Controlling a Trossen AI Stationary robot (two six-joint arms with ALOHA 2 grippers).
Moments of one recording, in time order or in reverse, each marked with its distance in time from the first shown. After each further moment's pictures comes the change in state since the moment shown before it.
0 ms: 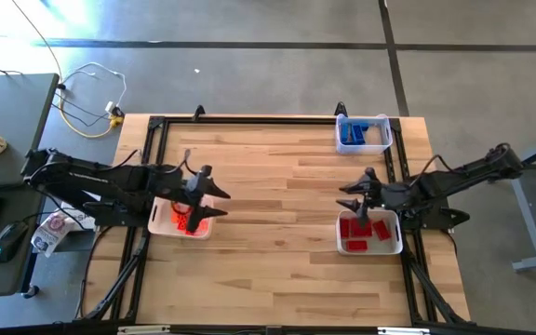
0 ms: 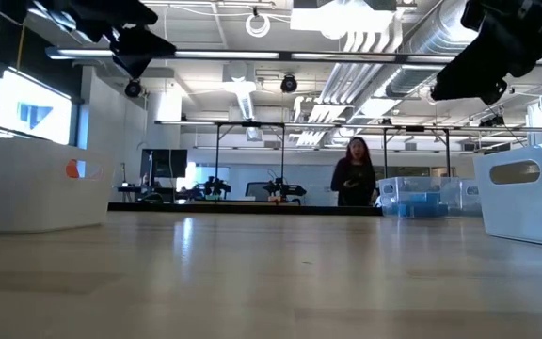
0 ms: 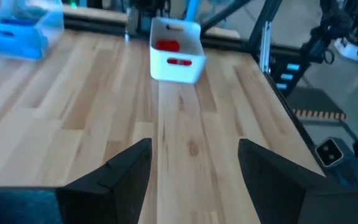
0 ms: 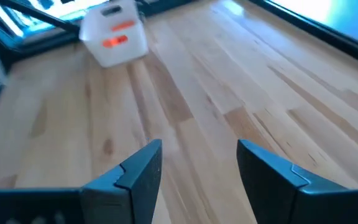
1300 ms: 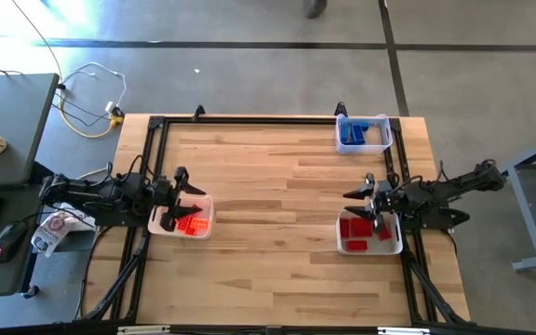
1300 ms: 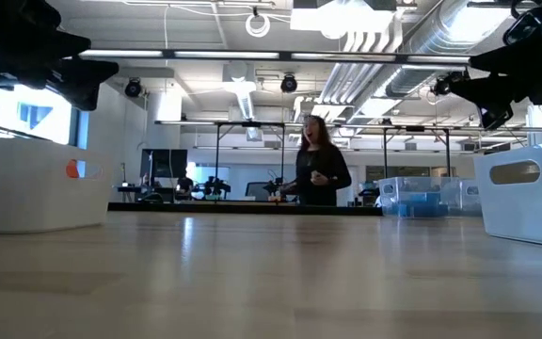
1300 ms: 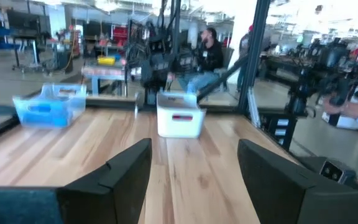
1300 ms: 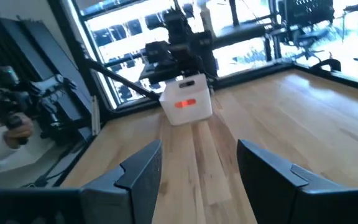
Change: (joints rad) left arm 0.013 -0.820 -0.557 0.179 -0.020 0.089; right arm 0.000 -0.548 -0.449 0.417 -0.160 -0.208
